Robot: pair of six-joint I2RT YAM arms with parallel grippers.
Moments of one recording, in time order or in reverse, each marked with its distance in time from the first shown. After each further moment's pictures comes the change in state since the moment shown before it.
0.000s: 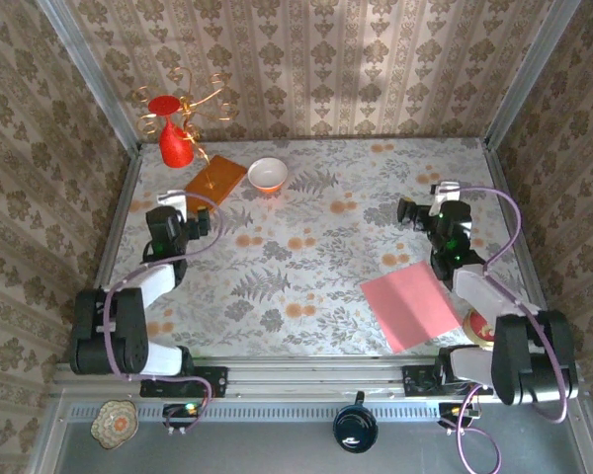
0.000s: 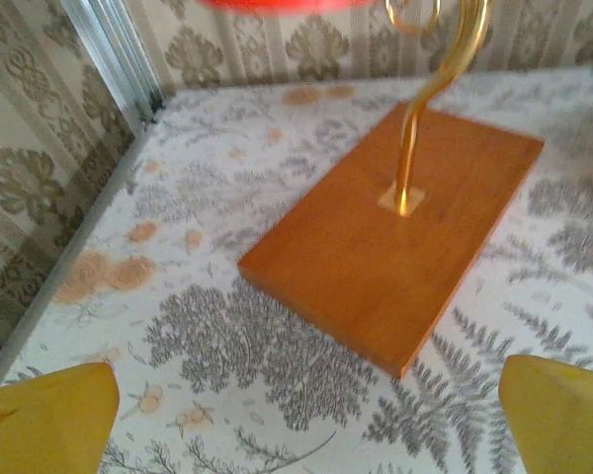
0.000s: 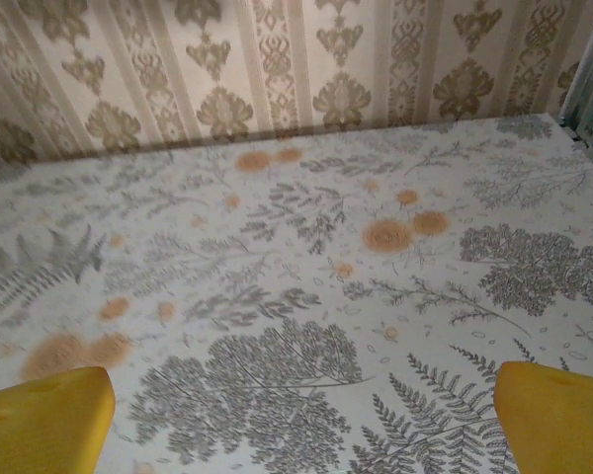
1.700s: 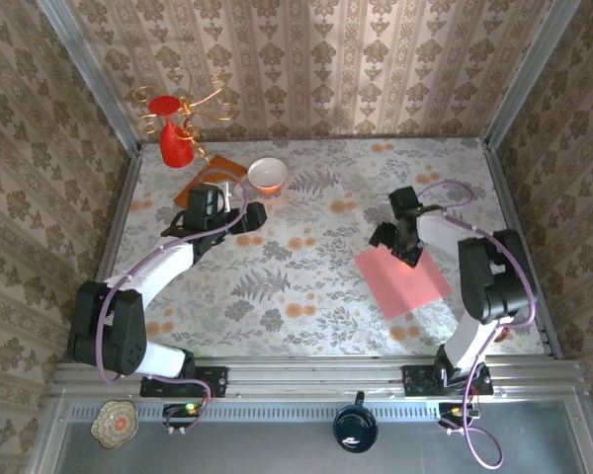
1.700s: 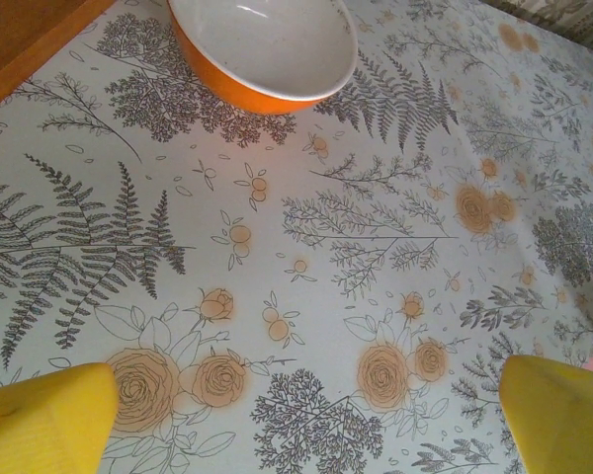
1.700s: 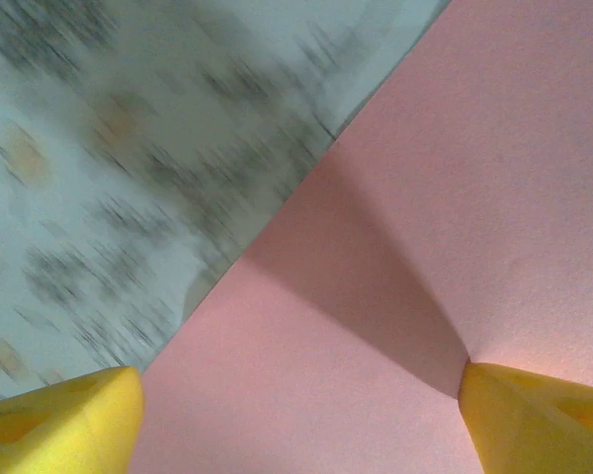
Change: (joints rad) left arm -0.272 0.055 0.283 -0.513 0.364 -0.482; right arm 0.145 0.562 0.478 -0.865 -0.147 0.583
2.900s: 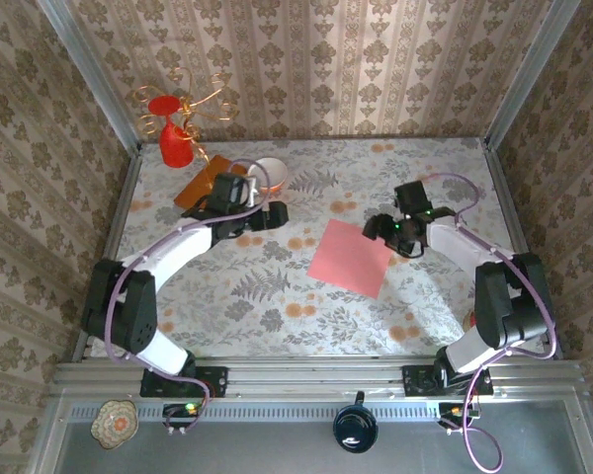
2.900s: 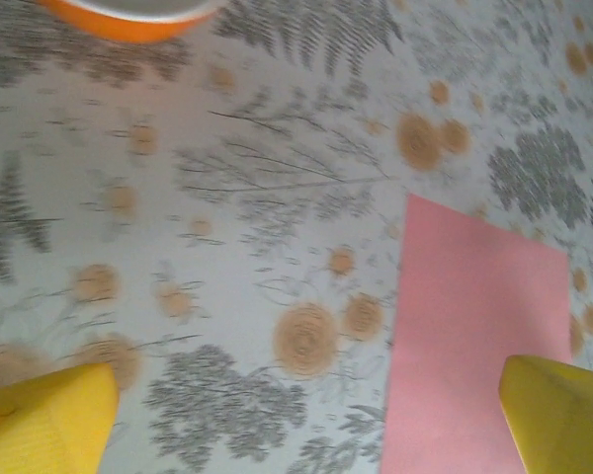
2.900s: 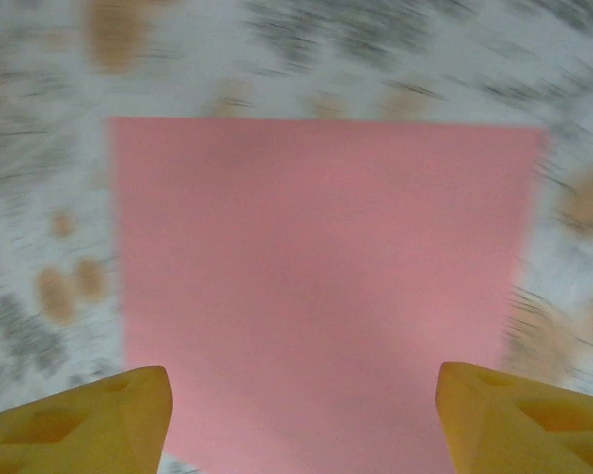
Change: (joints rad) left arm -0.143 0.162 0.222 -0.186 0.045 0.003; right arm 0.002 -0.206 -0.110 0.072 -0.178 -0.045
